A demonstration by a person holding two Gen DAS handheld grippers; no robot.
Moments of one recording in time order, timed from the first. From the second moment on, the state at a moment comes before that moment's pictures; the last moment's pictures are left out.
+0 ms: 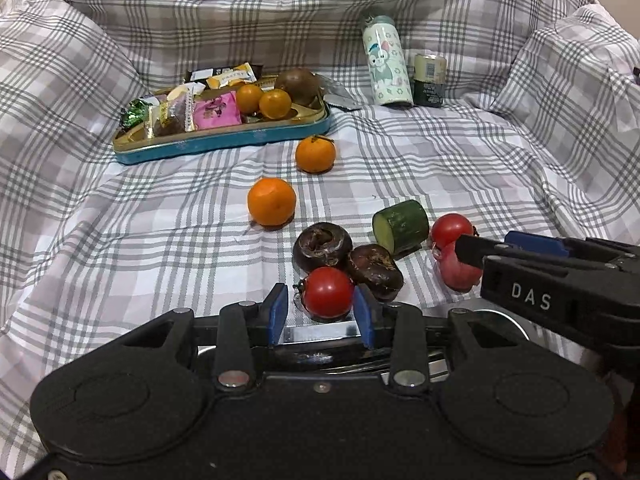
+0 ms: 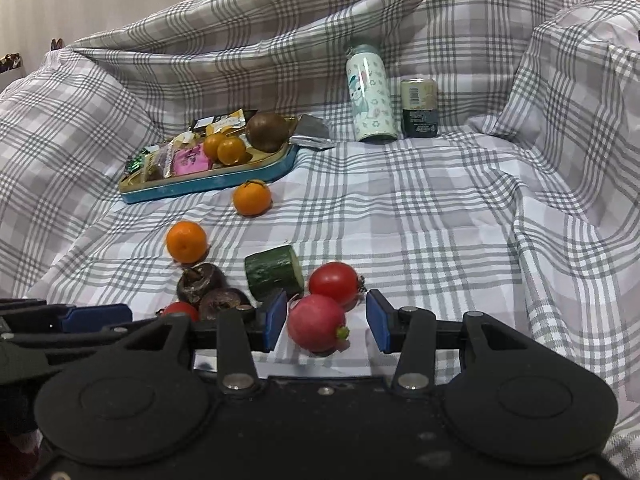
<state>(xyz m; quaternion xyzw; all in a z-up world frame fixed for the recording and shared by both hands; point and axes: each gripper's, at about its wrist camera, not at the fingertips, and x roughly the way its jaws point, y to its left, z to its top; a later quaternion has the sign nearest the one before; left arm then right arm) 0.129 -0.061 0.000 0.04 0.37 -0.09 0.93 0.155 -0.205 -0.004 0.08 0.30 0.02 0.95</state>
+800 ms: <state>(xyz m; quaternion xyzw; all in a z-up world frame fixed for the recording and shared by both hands) 0.155 -0.052 -0.010 0.01 0.39 -0.06 0.92 0.162 -0.202 -0.013 0.08 0.32 0.04 0.94</state>
